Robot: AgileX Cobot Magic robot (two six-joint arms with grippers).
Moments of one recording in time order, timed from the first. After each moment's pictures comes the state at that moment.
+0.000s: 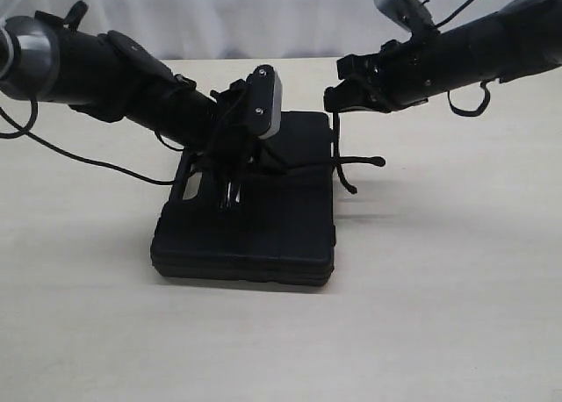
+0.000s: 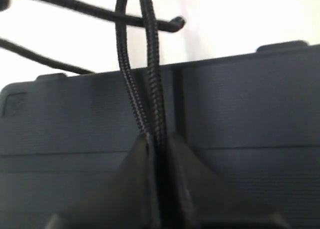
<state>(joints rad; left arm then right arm) -0.45 2.02 -1.24 -1.12 0.61 2.11 0.11 1.92 -1.32 1.10 0.82 -0.90</state>
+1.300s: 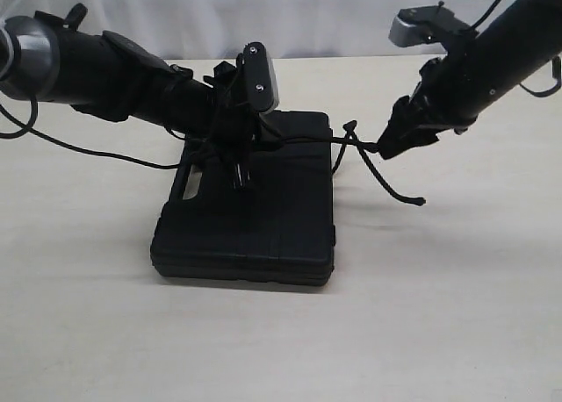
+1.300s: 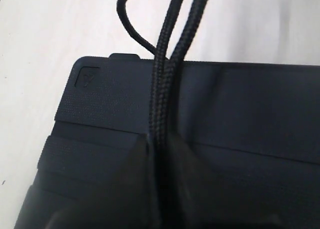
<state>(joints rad) -0.45 2.02 -1.24 -1.27 0.45 2.11 0.11 1.77 -1.31 0.47 0.98 -0.72</state>
